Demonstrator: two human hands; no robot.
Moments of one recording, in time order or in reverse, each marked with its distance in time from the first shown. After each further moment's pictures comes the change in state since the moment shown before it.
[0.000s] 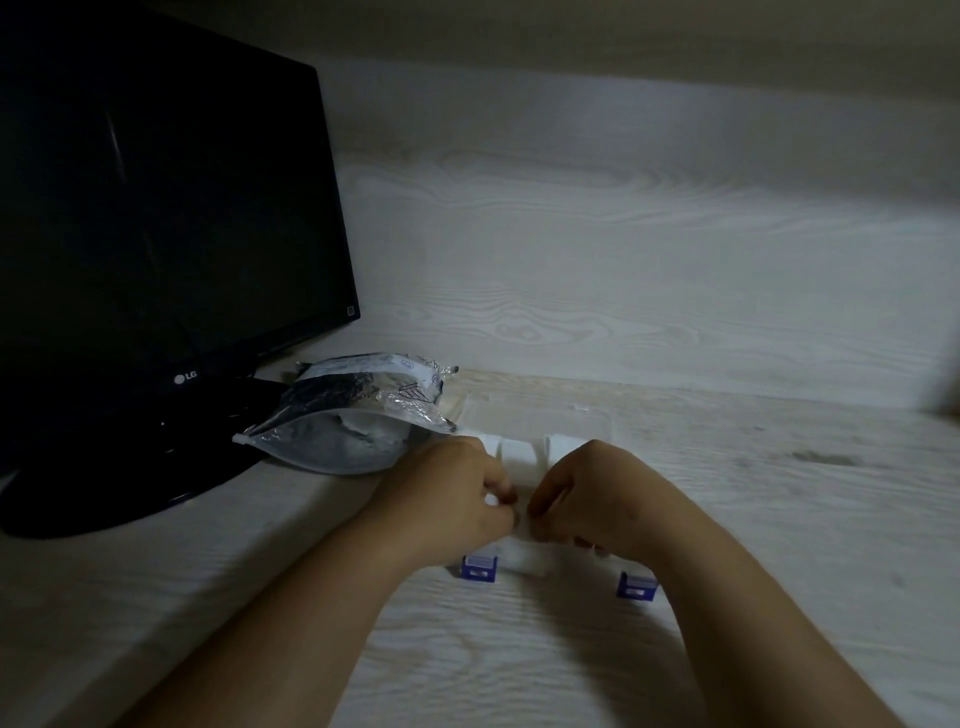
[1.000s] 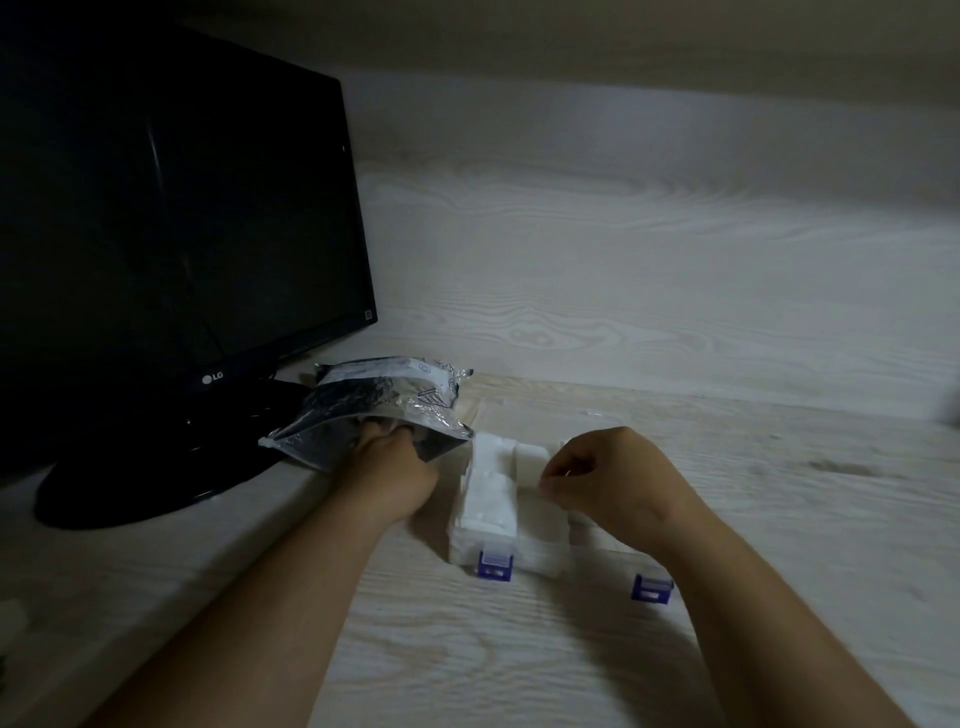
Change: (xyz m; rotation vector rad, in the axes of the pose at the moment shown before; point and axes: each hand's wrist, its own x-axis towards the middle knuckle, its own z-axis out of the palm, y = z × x) left_hand 0.016 -0.058 -0.005 0.011 0.025 -0.596; right_hand 0.009 0.008 0.001 0.068 0.228 -0.145
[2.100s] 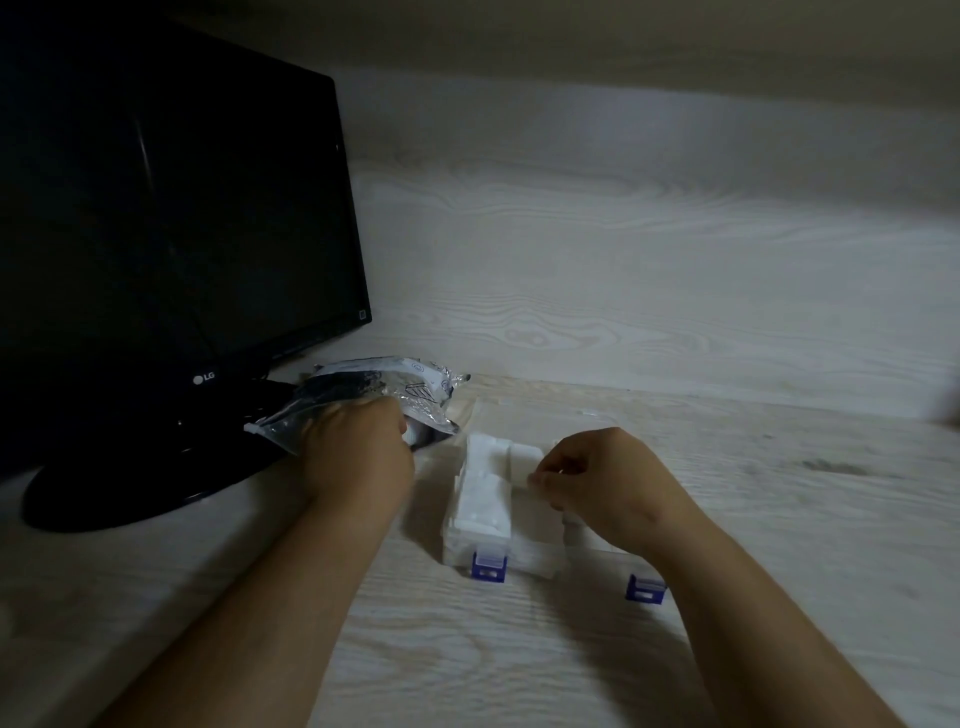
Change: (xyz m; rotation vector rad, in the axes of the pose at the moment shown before) left_hand -0.016 0.008 -0.021 0.232 0.451 0.134; right_hand 0.001 0.002 0.003 0.031 -0.001 0.018
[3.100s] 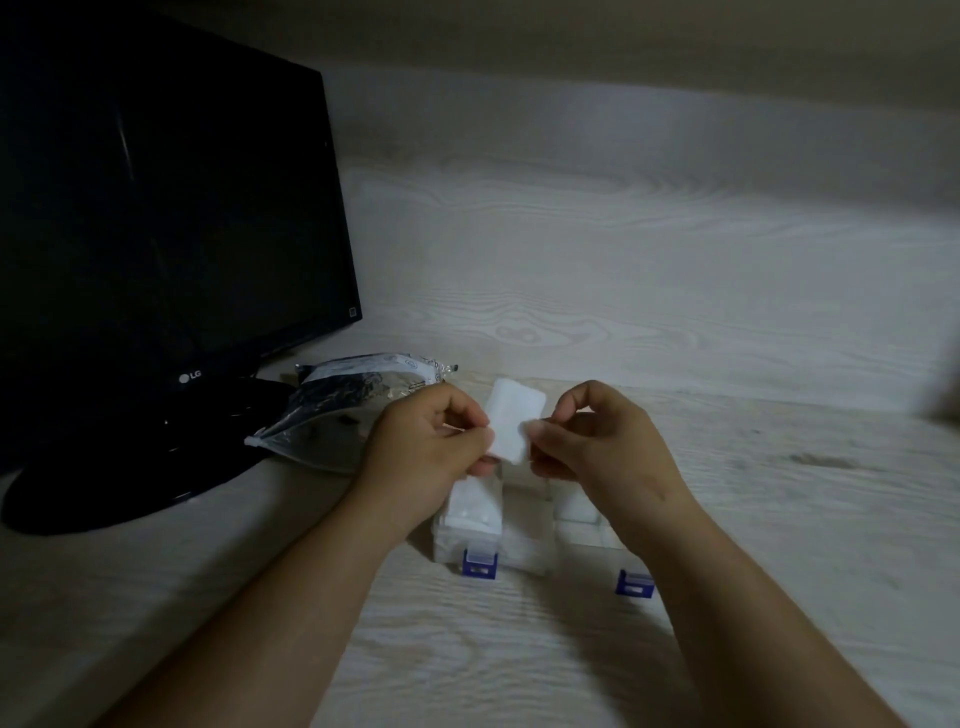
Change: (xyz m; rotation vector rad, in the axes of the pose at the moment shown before) left_hand -0.024 0.040 -0.016 -1.245 -0.311 -0.036; right_hand -0.006 -0.015 -0.002 0.717 0.178 0.005
